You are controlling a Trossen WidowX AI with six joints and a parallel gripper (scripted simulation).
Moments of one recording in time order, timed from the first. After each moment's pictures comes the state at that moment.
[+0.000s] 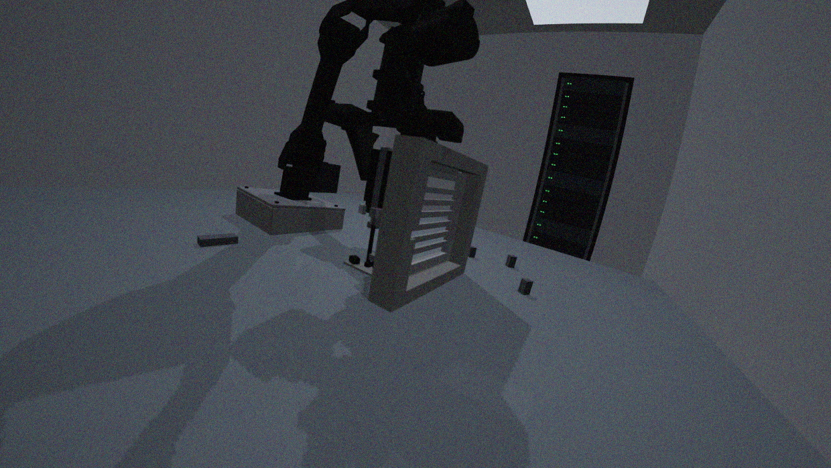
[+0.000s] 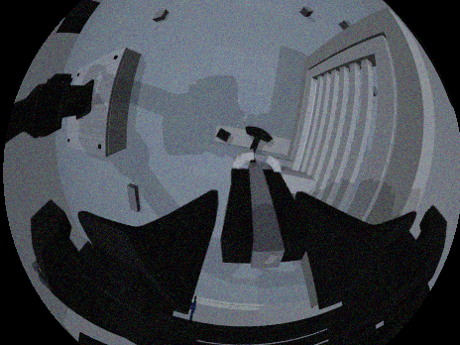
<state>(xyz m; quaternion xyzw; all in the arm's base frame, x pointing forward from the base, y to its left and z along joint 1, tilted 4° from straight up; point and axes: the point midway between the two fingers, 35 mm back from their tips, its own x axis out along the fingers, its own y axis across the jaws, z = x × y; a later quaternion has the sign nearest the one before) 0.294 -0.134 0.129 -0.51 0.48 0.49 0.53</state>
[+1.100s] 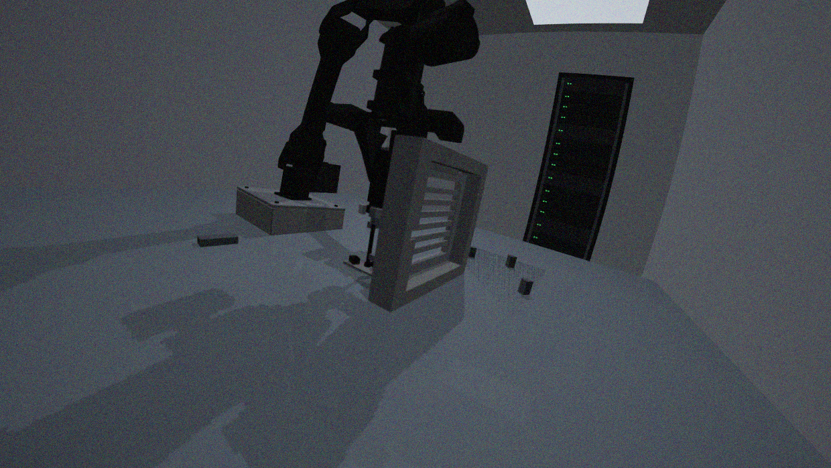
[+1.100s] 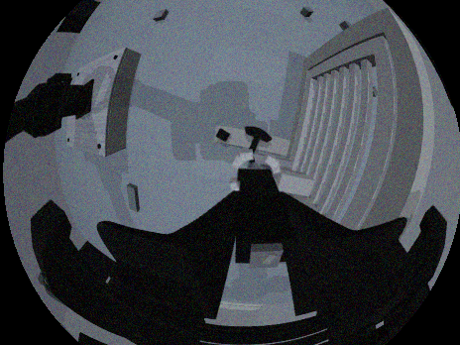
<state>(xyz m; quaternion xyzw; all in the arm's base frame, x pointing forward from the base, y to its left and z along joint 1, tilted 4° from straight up) 0.294 -0.134 0.129 -0.51 0.48 0.49 0.53</state>
